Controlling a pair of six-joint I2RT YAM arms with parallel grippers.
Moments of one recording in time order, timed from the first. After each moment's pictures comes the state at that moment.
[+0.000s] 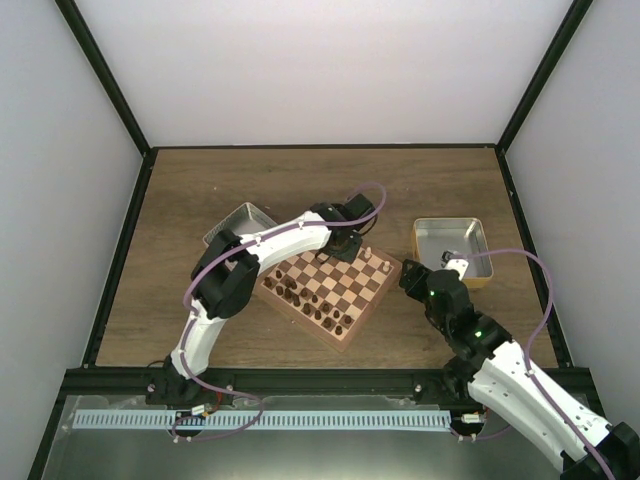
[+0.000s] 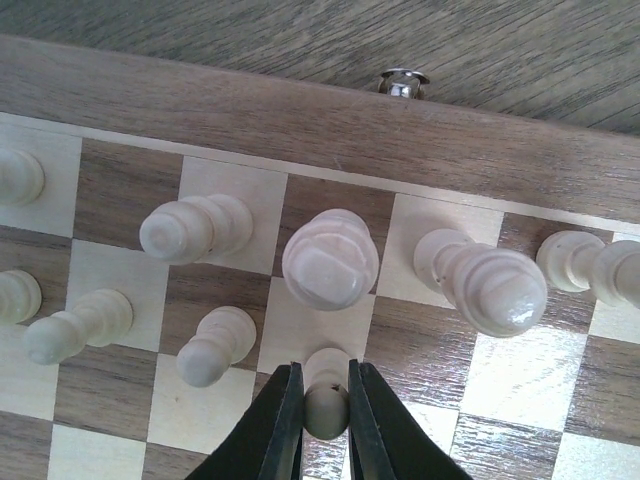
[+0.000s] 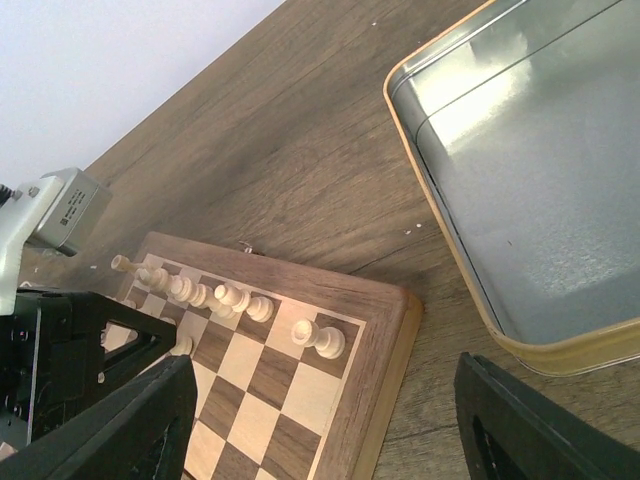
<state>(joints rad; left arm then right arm) -0.86 2.16 1.76 -0.86 -0.18 -0.38 0.59 0.53 0.34 -0.32 0.37 0.88</state>
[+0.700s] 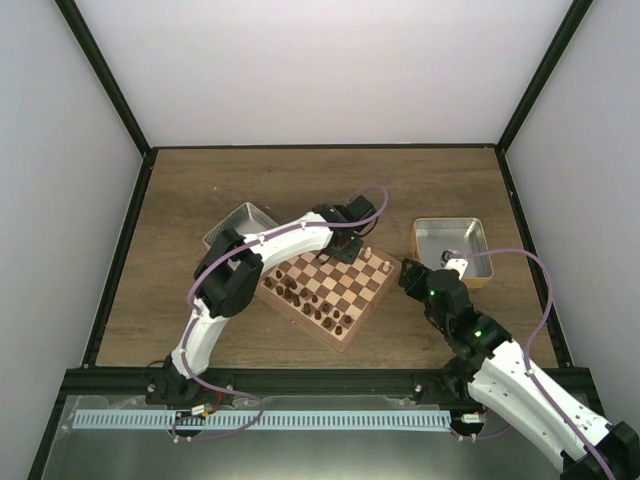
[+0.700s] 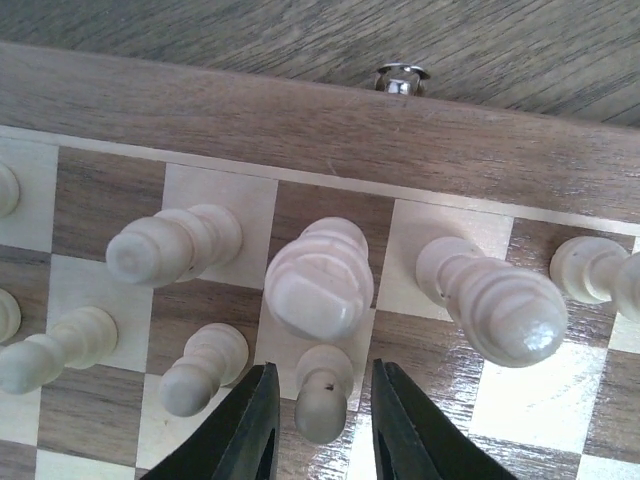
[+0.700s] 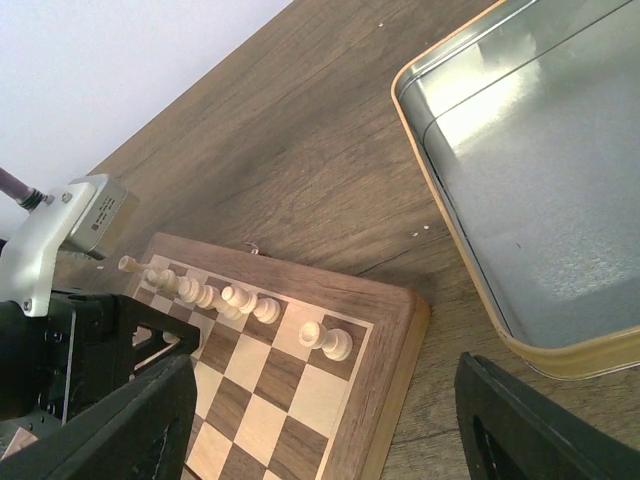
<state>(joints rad) -0.86 2.18 1.76 -0.85 -0.19 -0.36 0.59 0.54 0.34 -0.31 0.36 0.88</state>
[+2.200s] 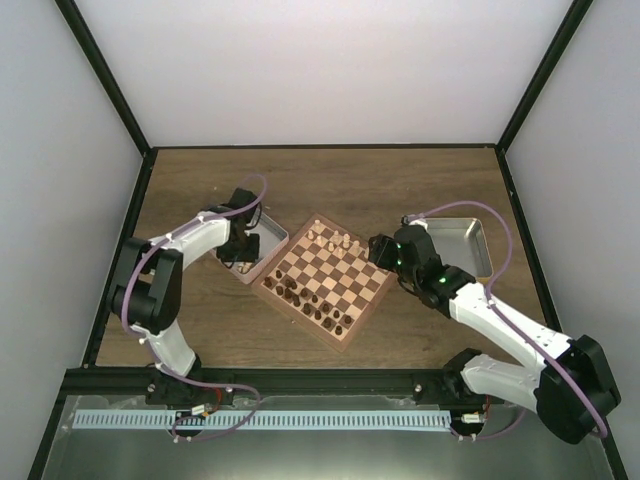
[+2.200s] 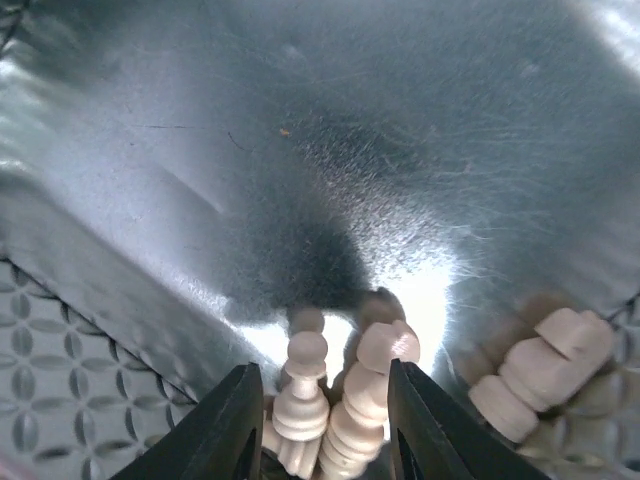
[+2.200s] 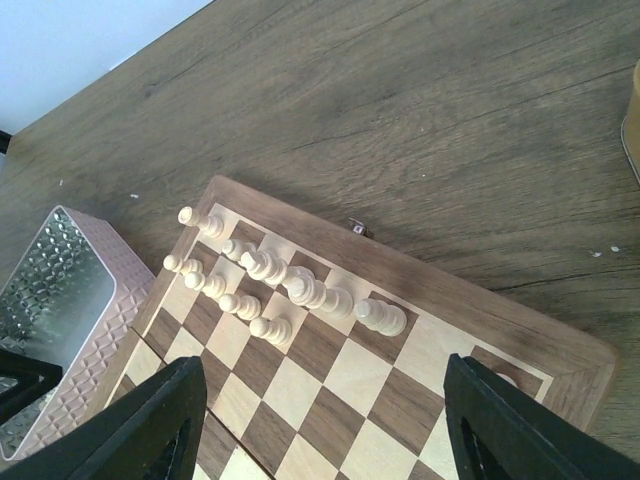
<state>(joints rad) -0.34 1.72 1.12 -0.75 -0.11 -0.31 0.59 1.07 0.64 -0.19 0.17 0.78</state>
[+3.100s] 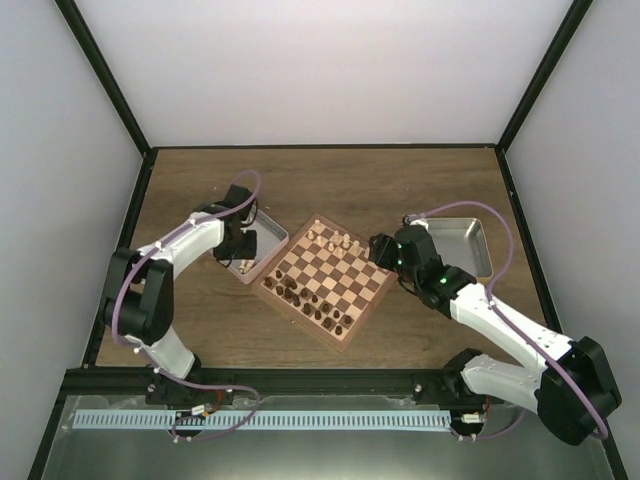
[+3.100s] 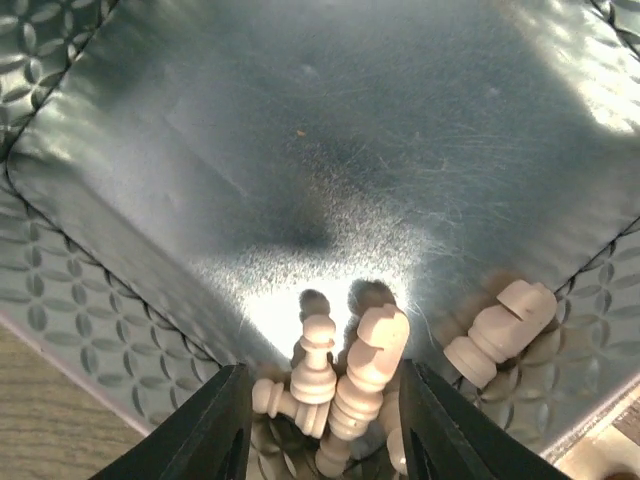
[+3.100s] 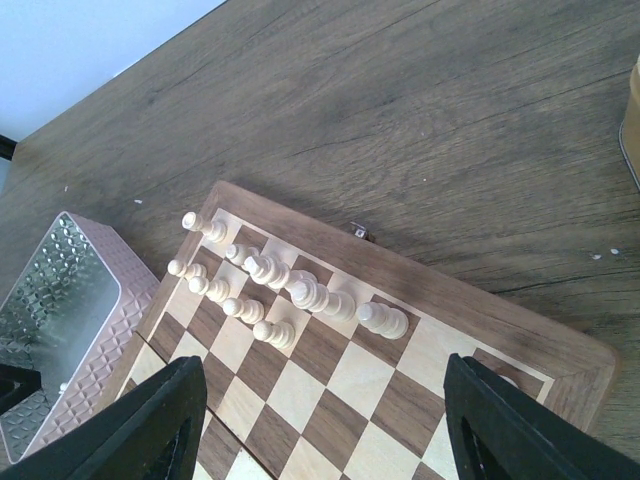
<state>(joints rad) -0.33 1.68 1.13 -0.80 -0.11 -0.33 0.59 1.06 0.64 -0.19 0.17 0.79</state>
